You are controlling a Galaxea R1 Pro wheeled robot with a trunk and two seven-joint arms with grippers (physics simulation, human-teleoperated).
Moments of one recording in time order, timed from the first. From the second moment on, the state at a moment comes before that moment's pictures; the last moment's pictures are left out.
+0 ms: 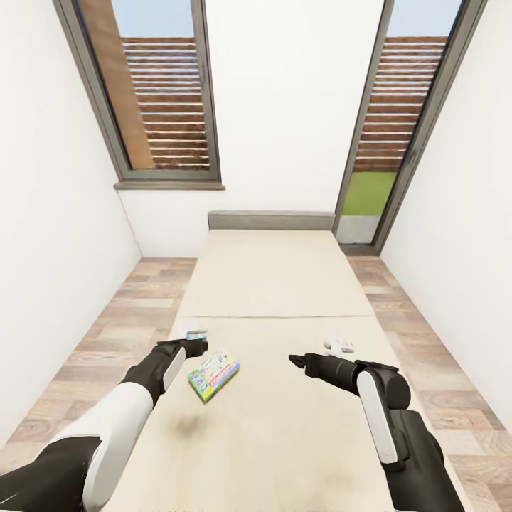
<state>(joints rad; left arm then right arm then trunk) -0.91 -0.07 0.06 -0.42 0.02 0.38 0.08 -0.41 0.10 -0.03 -1.55 -0.28 1.03 0.10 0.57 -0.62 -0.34</state>
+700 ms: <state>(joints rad) -1.07 -0.09 0.07 -0.49 0.02 0.63 0.08 -0.41 0.10 -0.02 -1.55 -0.28 1.03 0.10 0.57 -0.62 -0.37</state>
